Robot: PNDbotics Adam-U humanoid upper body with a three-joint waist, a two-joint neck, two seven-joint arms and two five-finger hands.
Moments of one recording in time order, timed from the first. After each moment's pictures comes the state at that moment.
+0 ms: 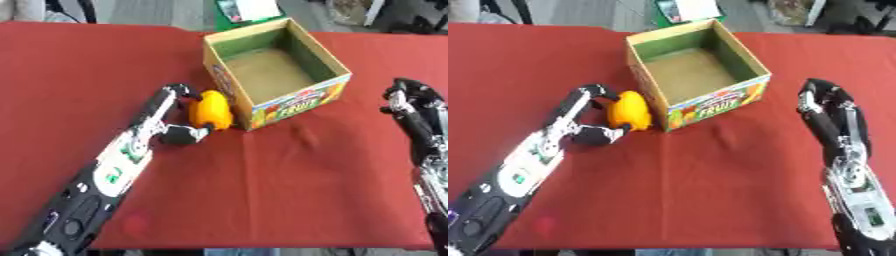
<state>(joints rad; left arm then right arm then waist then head) -0.68 0.22 -0.42 -1.22 -0.39 0.09 0.00 -0.25 -0.32 0.00 -1.59 -0.16 -0.06 -0.27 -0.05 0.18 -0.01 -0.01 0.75</state>
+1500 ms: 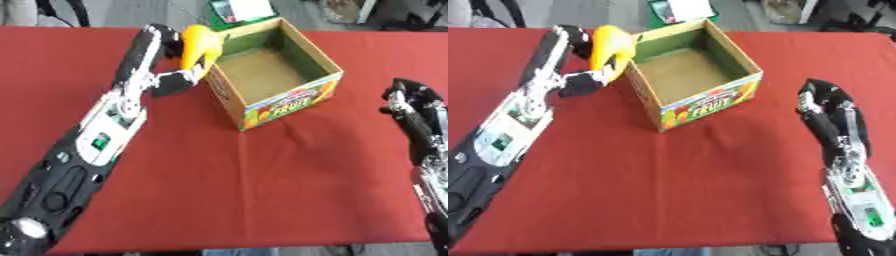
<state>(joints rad) -0.84 0.29 -0.40 -1.38 -0.37 0.18 0.14 -0.25 -0.32 0.01 -1.59 -0.16 -0.05 -0.26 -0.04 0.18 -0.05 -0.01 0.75</state>
